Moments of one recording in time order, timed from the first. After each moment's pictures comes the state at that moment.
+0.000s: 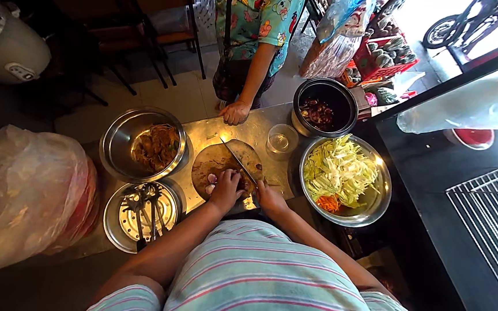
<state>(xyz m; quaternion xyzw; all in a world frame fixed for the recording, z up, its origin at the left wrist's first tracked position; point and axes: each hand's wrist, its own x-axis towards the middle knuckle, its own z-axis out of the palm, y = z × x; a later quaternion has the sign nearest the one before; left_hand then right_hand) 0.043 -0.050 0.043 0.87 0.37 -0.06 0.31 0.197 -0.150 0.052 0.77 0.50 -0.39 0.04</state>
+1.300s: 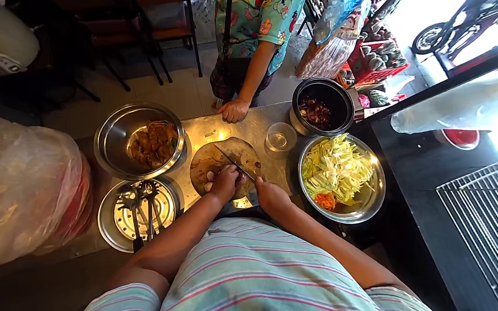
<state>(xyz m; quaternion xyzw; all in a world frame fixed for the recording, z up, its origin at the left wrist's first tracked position) 0.051 -0.032 0.029 0.88 0.34 -0.04 0.33 0.180 -0.133 0.115 0.78 0.48 -0.38 0.15</state>
